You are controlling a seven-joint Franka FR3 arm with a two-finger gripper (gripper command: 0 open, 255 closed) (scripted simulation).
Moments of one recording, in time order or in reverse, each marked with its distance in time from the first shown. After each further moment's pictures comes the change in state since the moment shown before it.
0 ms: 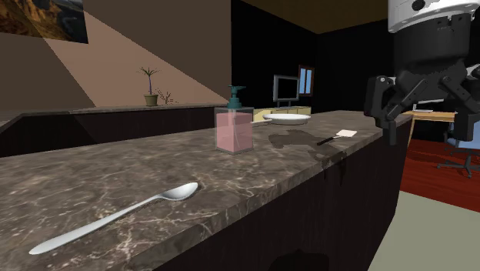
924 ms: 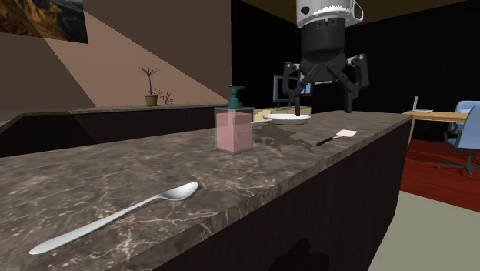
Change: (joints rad) arm 0.049 0.258 0.204 0.260 0.138 0.039 0.249
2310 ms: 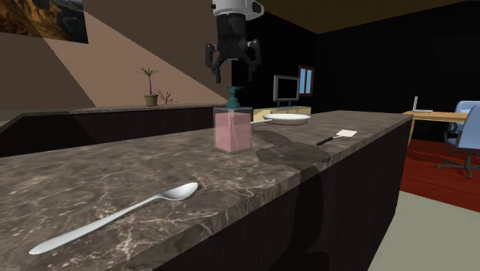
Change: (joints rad) arm 0.123 0.698 0.320 0.863 -0.187 -0.128 0.467
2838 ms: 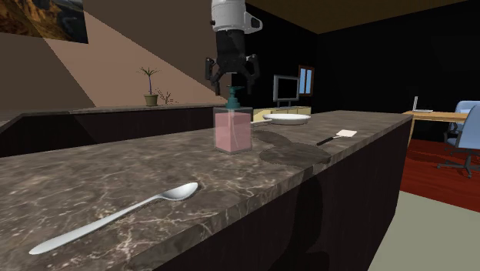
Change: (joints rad) arm -0.018 -0.041 -0.006 -0.144 0.025 0.110 0.000
